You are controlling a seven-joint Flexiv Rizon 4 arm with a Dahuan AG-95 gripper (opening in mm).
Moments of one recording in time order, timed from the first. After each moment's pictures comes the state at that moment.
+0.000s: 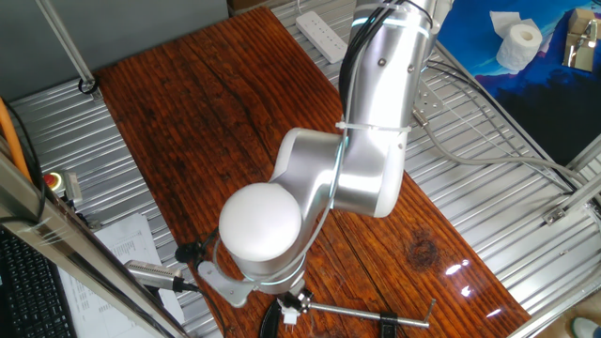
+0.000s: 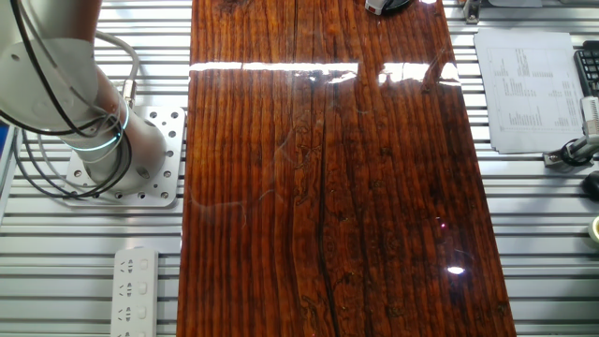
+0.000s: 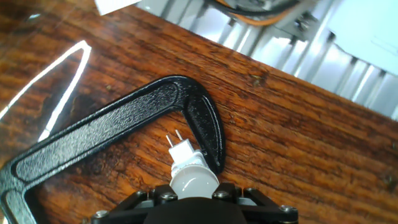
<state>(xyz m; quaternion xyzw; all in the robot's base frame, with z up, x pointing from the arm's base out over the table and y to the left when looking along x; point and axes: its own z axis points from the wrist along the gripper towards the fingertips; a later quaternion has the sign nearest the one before) 0.551 0.391 0.107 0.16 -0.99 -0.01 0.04</state>
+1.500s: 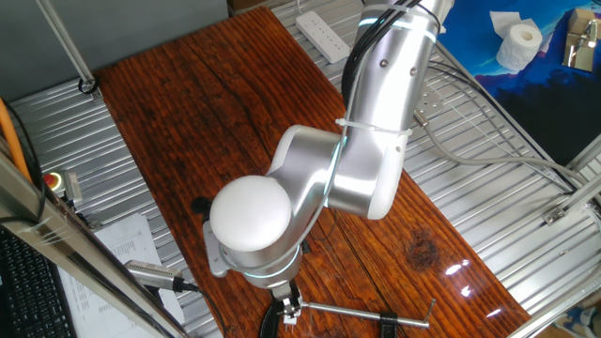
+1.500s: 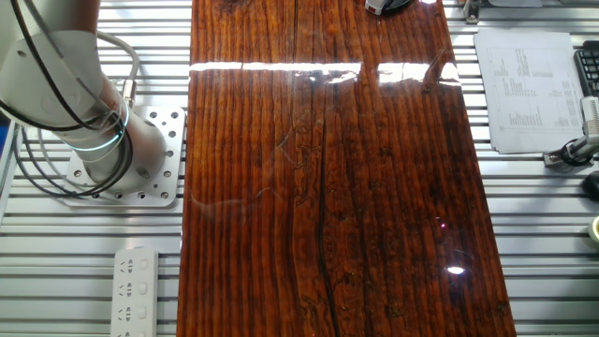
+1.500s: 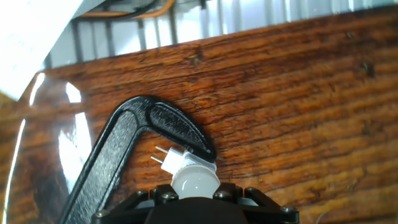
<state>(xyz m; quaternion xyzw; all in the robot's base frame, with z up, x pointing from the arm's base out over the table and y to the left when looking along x) 0.550 0.389 0.108 -0.12 -0.99 -0.01 0.04</state>
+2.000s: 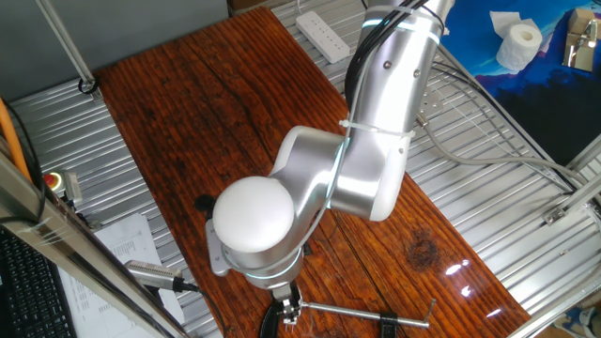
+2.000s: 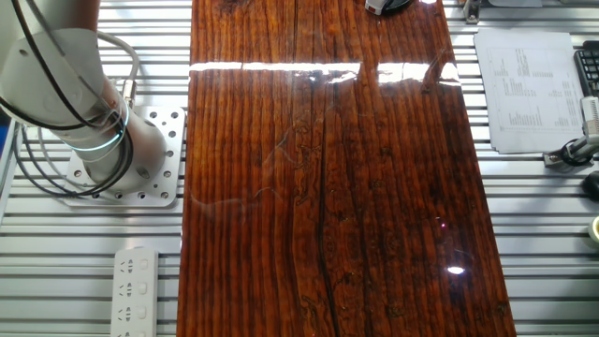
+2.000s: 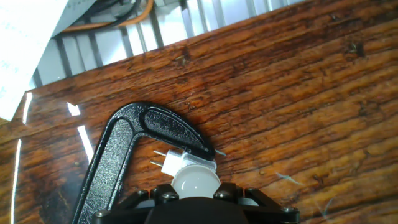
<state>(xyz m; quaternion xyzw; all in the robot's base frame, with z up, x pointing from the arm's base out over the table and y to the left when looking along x) 0.552 0.391 0.107 -0.12 -0.99 -0.02 0.04</state>
